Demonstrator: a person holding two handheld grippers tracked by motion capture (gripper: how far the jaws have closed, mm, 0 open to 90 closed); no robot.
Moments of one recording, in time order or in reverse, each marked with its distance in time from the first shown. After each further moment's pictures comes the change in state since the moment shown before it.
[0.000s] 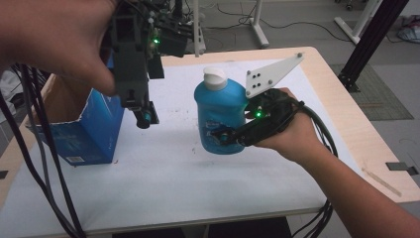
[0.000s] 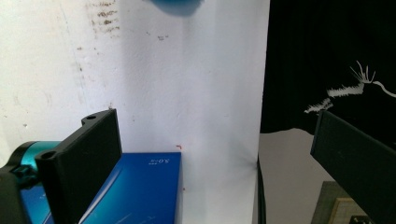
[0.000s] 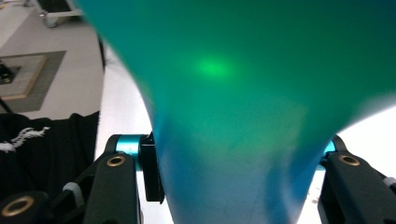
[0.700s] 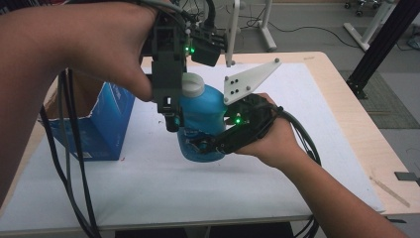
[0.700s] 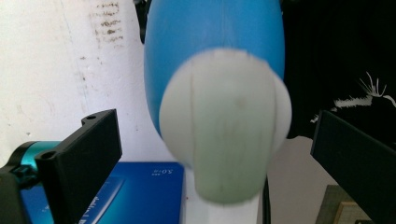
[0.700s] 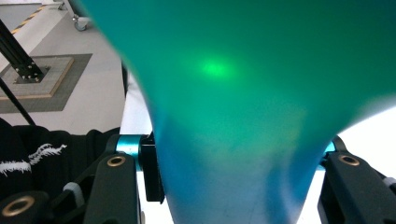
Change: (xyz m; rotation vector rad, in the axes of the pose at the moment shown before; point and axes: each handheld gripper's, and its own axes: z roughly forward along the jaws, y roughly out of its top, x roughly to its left) left arm 0.001 0.015 0.013 0.006 0.014 -0.004; right arm 0.010 0.026 0.040 -0.032 0.091 -0.046
